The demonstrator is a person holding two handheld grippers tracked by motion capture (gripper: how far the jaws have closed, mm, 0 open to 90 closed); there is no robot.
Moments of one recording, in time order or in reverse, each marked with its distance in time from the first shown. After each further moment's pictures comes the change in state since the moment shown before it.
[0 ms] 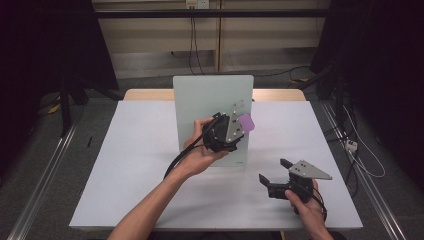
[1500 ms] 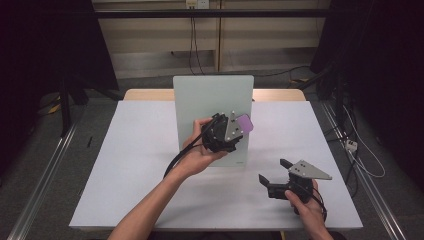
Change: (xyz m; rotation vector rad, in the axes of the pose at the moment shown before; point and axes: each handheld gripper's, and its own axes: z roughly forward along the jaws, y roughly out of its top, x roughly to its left) left arm -0.004 -0.006 0.003 0.033 -0.037 0.002; right arm 0.001 0.000 0.000 0.002 0.002 -0.002
